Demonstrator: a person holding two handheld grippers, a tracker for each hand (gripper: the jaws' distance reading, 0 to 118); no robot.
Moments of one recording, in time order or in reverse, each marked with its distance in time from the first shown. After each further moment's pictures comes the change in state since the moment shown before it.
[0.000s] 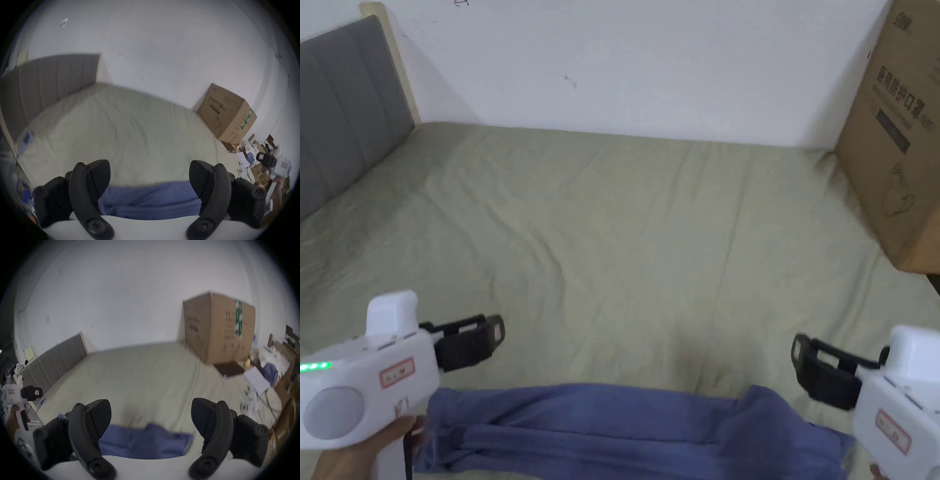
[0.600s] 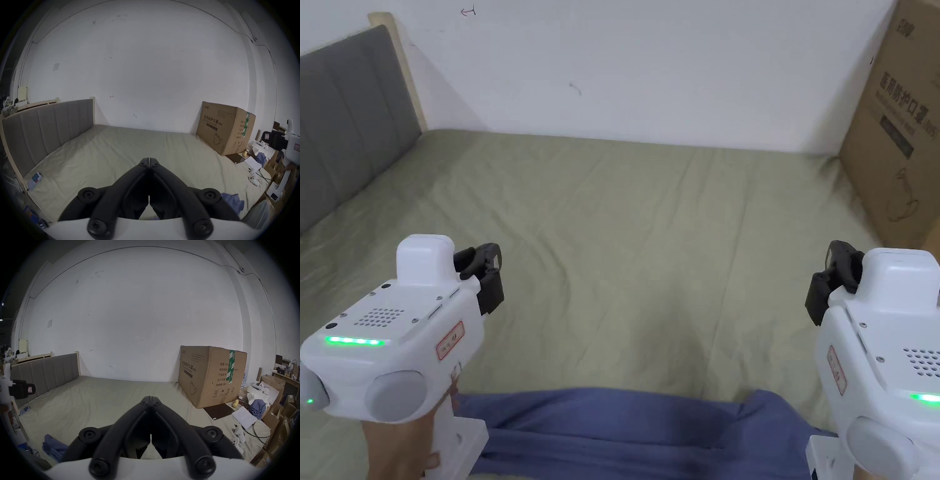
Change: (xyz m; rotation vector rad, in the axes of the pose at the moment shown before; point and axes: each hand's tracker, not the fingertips) left arm 0.041 0.020 0.005 0.272 0.039 -0.176; right arm -0.064 0.044 0.010 0.301 -0.112 0.130
